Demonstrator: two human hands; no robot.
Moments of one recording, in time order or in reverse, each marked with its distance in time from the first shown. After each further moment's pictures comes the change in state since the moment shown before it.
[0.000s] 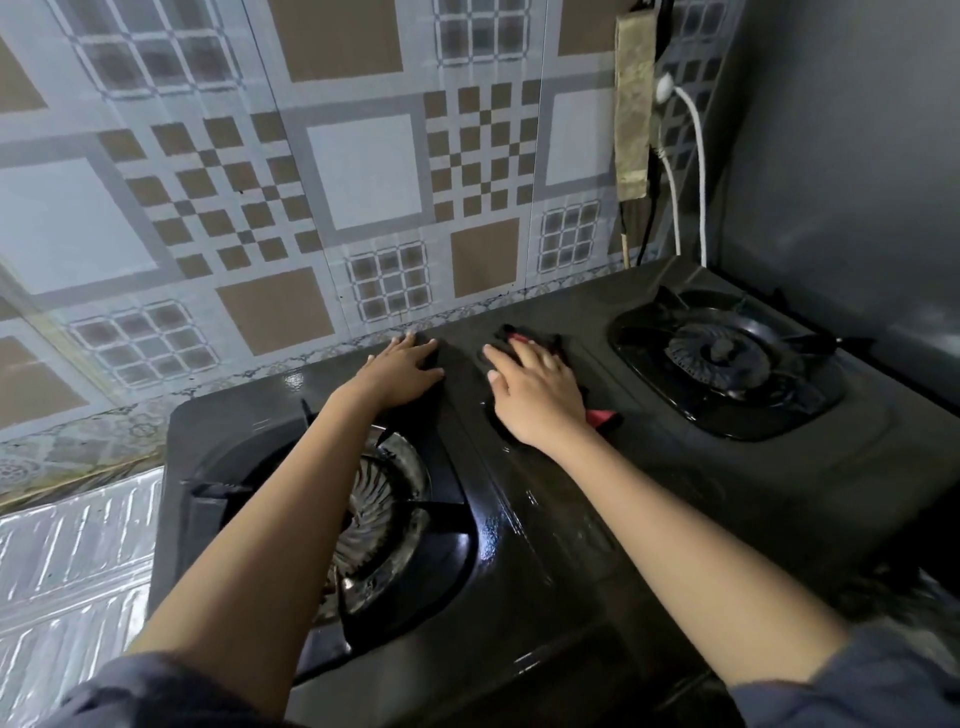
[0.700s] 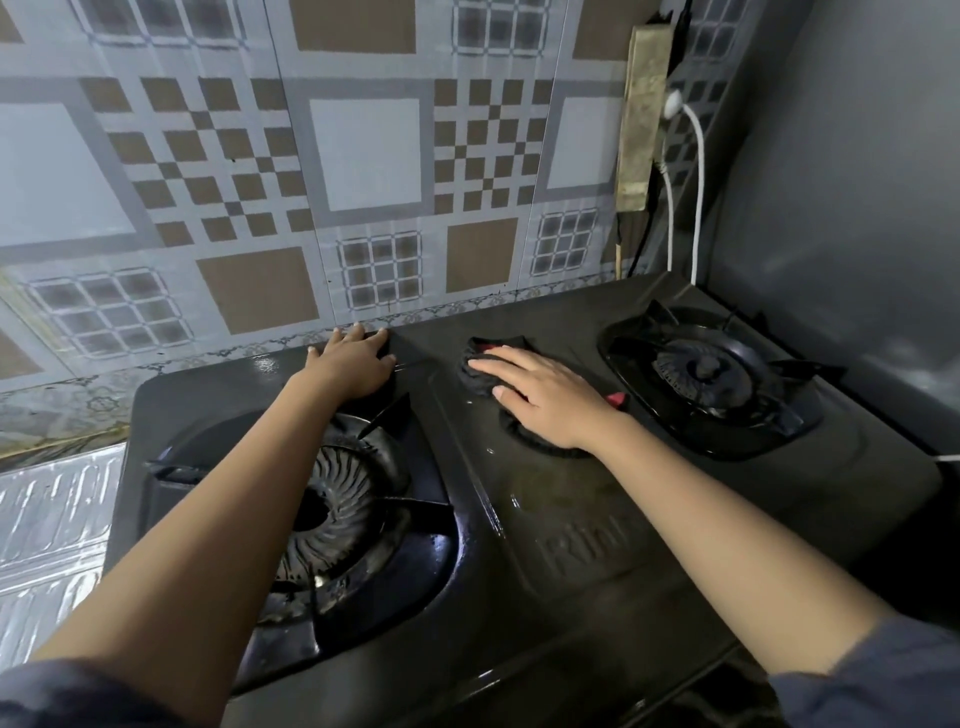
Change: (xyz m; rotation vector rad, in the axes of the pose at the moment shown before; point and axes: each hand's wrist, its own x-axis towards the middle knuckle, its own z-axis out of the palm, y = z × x) left_hand -0.002 -0.025 -0.006 0.080 0.033 -0.152; right_hand 0.002 0.035 -0.026 -0.018 -0.220 -0.351
